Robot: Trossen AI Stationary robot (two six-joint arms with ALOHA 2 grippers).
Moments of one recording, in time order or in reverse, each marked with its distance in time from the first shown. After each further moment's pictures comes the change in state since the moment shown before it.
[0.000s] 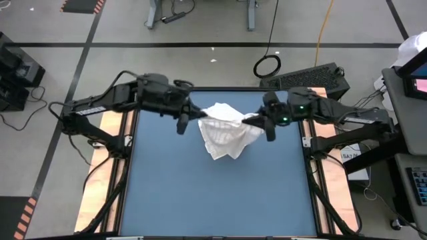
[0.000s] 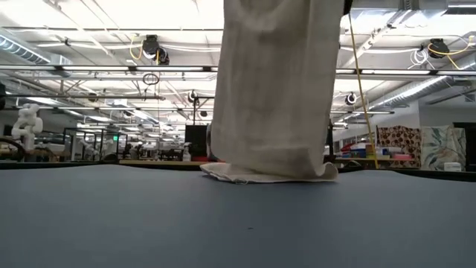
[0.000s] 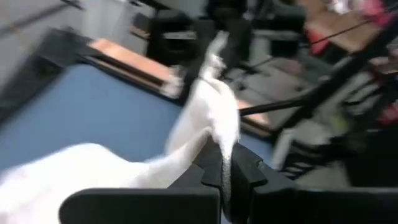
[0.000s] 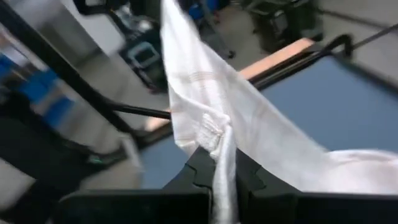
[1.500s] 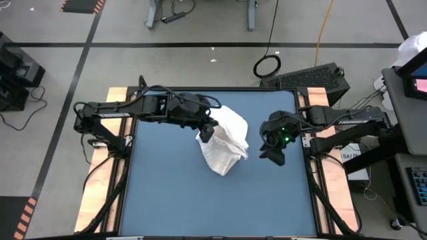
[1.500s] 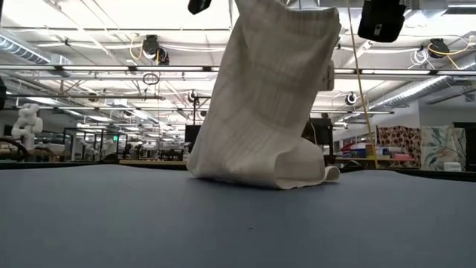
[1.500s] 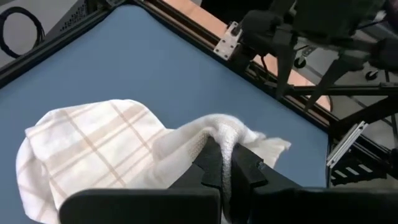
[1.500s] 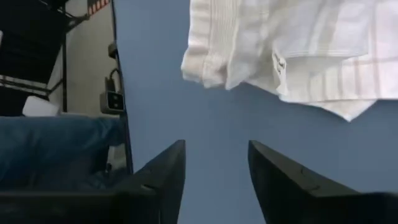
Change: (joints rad) left arm -0.066 0.179 0.000 -0.070 -0.221 -0.130; right arm 0.142 0.067 0.000 -0.570 -0.155 -0.063
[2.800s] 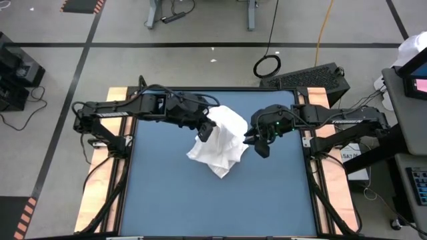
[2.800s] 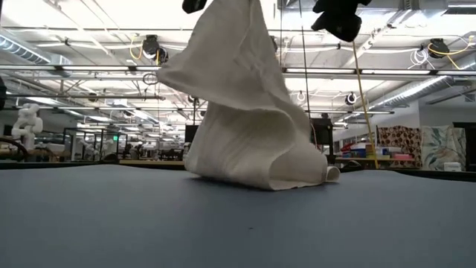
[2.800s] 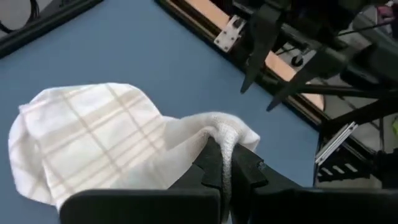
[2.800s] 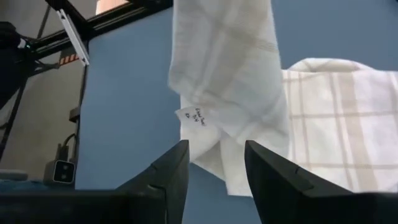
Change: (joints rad) left arm -0.001 -0.008 0.017 -0.058 0.030 -0.077; right arm -0.051 0.059 0.000 0.257 0.209 -0.150
